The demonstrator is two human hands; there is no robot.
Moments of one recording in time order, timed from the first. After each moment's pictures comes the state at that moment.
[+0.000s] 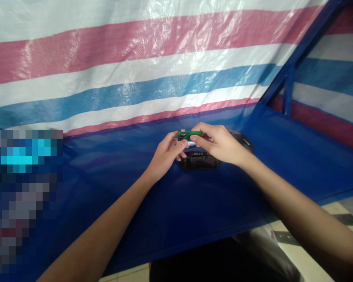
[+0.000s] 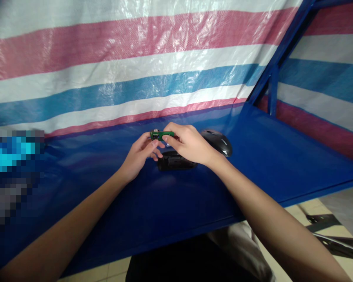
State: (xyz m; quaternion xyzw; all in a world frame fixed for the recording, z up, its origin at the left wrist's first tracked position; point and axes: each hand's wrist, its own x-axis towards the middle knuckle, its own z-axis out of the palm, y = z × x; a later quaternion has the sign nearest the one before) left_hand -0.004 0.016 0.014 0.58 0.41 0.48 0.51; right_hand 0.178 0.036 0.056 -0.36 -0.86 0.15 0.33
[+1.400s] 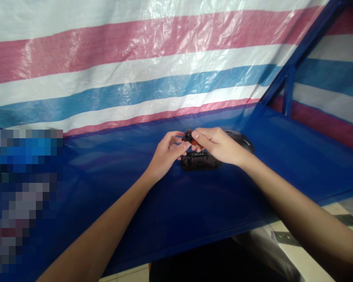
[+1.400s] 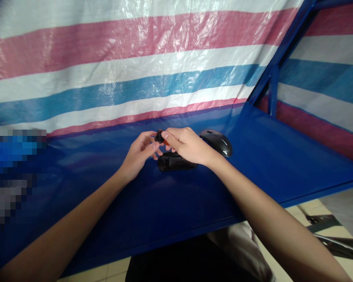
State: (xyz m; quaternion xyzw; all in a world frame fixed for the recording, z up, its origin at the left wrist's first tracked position) left_hand -0.006 0.015 0.015 0.60 0.40 0.50 0.48; right_hand 0.176 0.033 0.057 -0.33 -0.85 0.26 0.31
